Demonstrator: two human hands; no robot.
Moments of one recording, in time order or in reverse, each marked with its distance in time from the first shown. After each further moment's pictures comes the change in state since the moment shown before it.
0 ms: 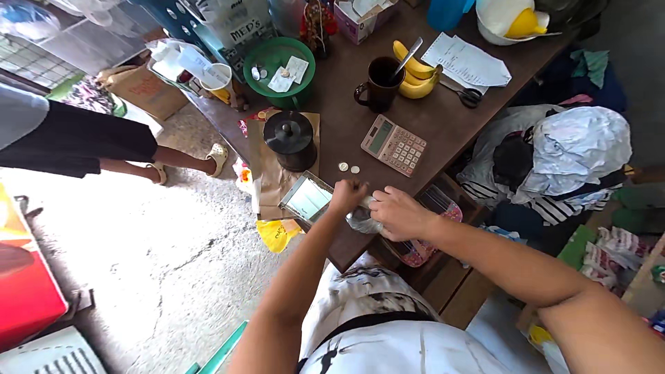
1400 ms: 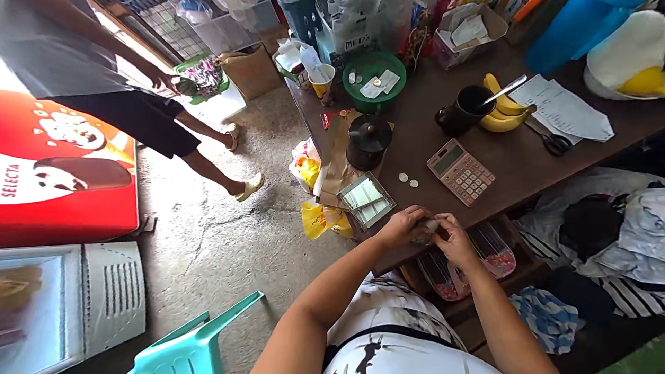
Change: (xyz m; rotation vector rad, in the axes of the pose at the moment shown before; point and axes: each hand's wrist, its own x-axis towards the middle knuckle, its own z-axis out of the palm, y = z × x) left_hand -0.051 -0.018 0.019 -0.168 0.021 0.558; right_hand -0.001 0.011 0.092 0.896 0.663 0.335
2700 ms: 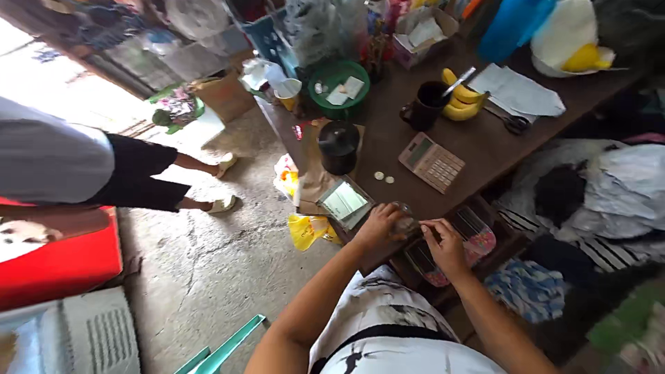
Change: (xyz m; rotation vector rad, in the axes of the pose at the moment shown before) left_hand -0.010 0.019 -0.003 0.296 -0.135 -0.148; right_hand -0.048 -0.003 0.001 -0.209 0.341 -0.094
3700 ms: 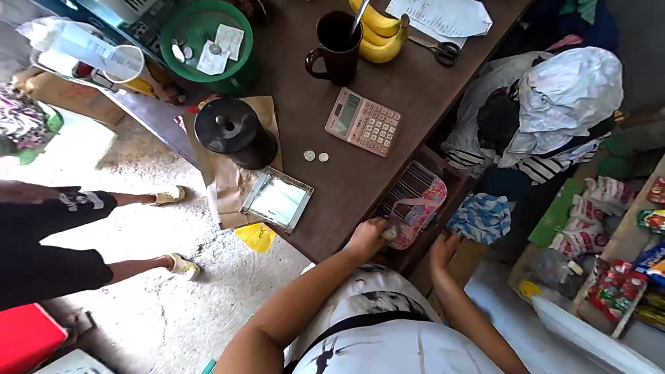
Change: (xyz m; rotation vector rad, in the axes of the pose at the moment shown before) left_hand 0.011 0.035 0.106 -0.147 -0.453 -0.074; right_hand -0.123 0.109 -0.010 0.112 0.581 0.986
